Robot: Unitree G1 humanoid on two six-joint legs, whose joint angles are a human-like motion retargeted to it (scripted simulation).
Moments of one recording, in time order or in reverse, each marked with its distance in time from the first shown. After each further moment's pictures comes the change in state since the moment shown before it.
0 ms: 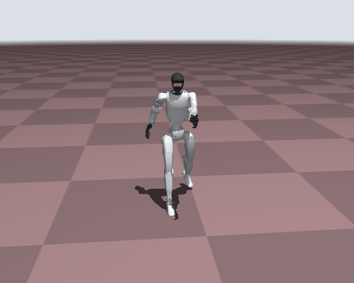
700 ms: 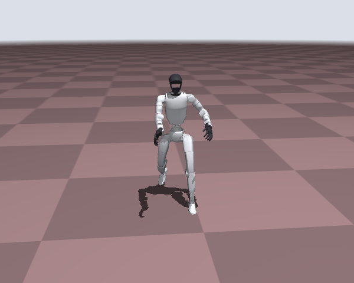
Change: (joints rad) left arm 1.165 0.516 0.118 -0.787 0.792 0.034 -0.454; right arm -1.378 0.040 0.030 -0.115 -0.091 -0.130 -0.360; waist 0.692 -0.038 -0.093; left_leg -0.771 0.035 0.283 0.110 -0.019 0.000; right_leg 0.481 -0.118 0.228 0.460 -0.203 -0.001
